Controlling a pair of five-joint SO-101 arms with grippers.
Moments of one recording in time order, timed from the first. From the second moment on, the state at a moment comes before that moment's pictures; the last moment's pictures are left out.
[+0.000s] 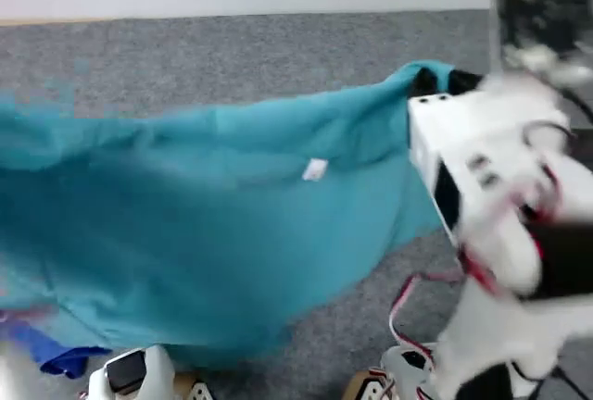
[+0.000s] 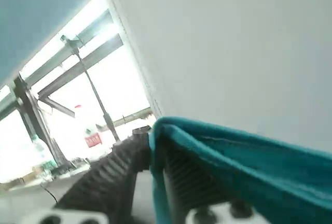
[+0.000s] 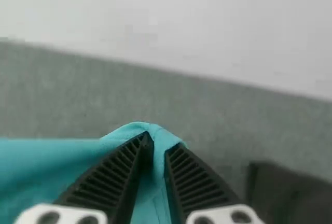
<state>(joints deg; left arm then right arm) -28.7 -42.2 -31.4 75.0 -18.1 -8.7 -20.5 -40.2 100.5 5.8</state>
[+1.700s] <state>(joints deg) -12.7 3.0 -24.0 98.8 -33.5 -4.0 36.8 -42.0 73.5 16.0</state>
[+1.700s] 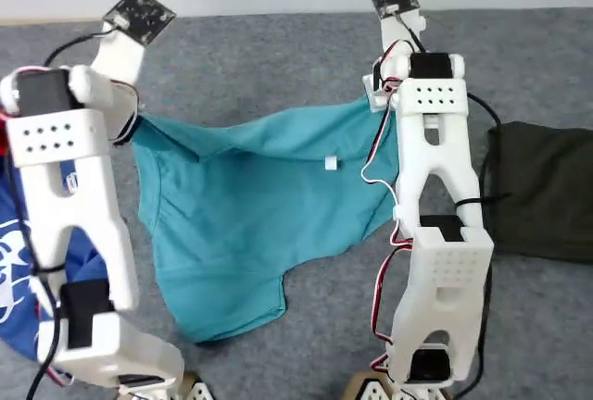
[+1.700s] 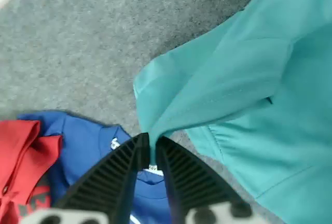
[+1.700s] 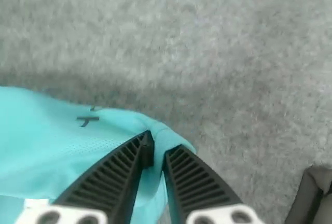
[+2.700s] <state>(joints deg) -10.5 -2.2 -2.1 95.2 -38.6 -10.6 48.3 -61.7 91.5 15.9</state>
